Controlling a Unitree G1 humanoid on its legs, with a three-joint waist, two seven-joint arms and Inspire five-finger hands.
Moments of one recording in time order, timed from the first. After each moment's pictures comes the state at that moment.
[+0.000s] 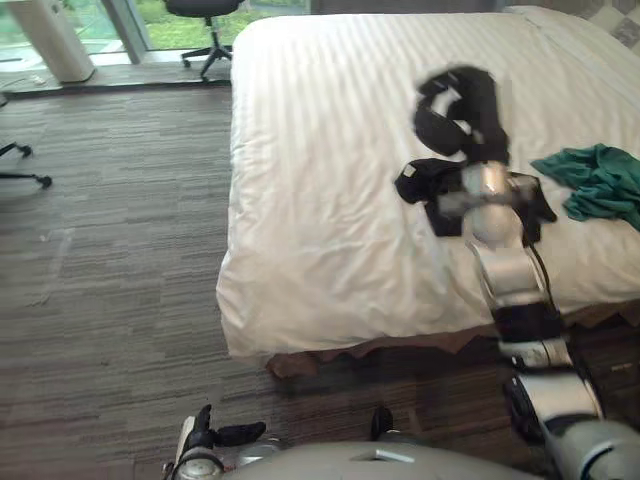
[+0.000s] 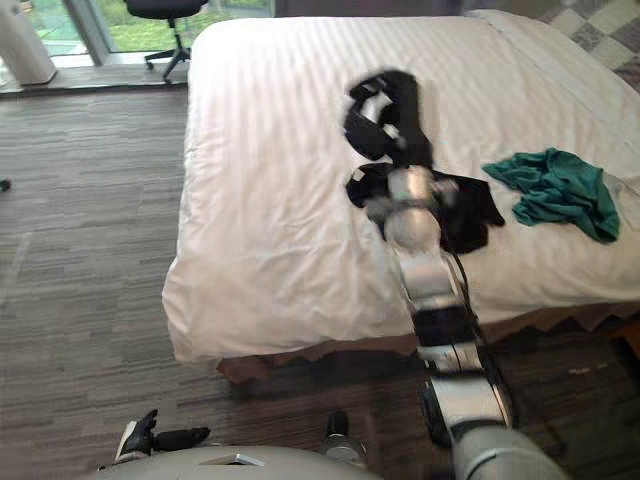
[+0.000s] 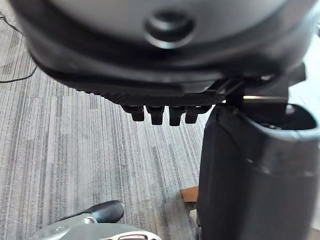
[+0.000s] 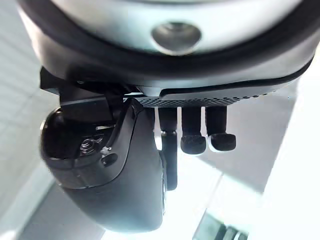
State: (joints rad) left arm 0.19 0.08 0.21 0.92 0.32 -0.01 0.20; right arm -0.70 -0.38 0.19 0.14 -0.11 -0.01 -0.24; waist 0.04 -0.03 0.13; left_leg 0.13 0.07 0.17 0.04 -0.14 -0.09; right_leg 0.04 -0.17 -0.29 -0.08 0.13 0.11
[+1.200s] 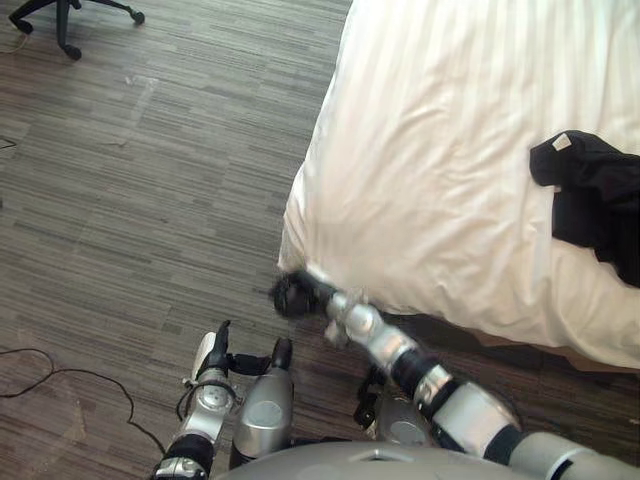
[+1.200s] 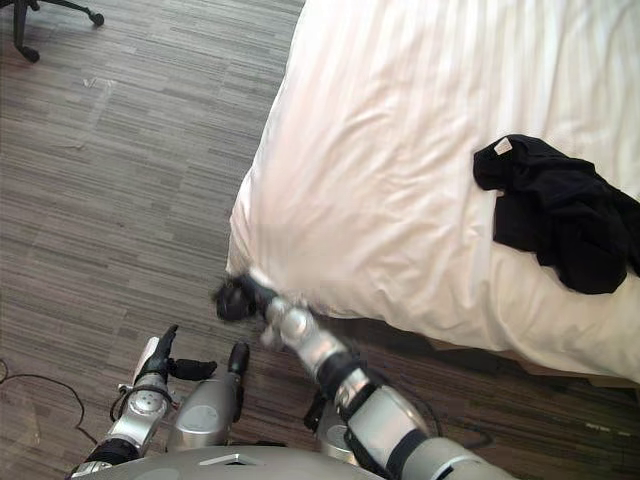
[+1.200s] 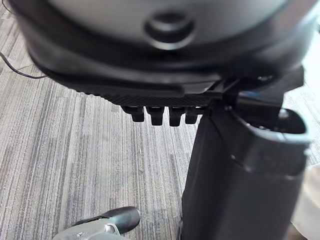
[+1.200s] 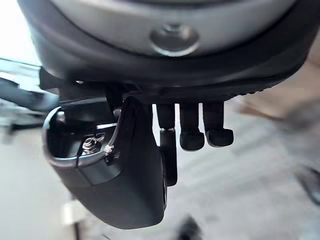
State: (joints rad) left arm -0.01 0.14 0.02 0.85 0.33 -0.04 0.23; right arm -0.39 0.04 0.69 0.94 0.02 0.00 0.12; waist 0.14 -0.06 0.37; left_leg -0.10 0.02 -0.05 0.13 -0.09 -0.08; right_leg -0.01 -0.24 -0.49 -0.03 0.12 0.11
